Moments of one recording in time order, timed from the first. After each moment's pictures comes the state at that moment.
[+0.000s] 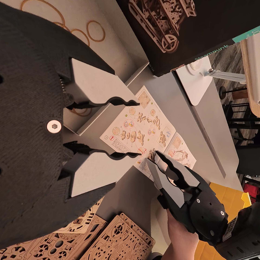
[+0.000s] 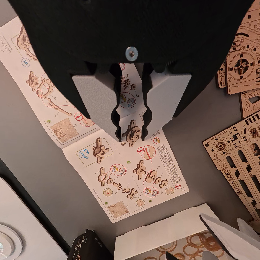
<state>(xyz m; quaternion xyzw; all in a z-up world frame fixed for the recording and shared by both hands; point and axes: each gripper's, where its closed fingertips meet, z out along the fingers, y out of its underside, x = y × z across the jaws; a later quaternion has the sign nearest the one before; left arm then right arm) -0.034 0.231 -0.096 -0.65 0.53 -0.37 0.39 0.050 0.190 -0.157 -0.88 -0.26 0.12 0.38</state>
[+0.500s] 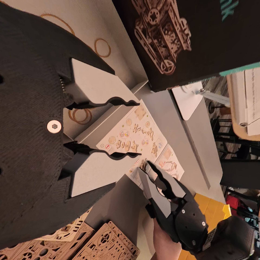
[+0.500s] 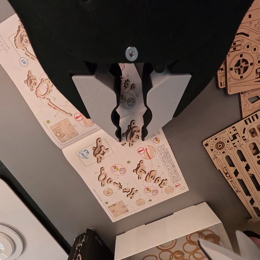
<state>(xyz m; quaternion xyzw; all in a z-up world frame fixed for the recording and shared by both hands) -0.041 0.249 -0.084 -0.67 0.49 -0.37 0.43 0.050 0.190 -0.157 -0.88 -0.25 0.12 0.38</state>
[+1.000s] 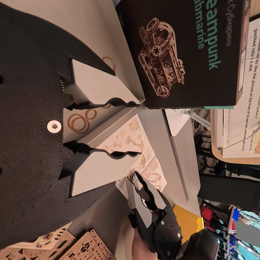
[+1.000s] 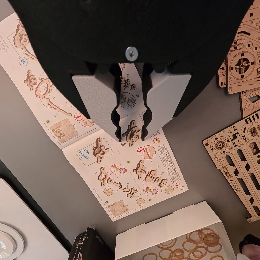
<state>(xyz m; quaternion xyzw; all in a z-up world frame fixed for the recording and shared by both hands) -0.056 0.274 -0.067 -0.68 0.42 -0.37 0.47 0.049 0.190 -0.157 -0.88 -0.25 0.12 0.39</state>
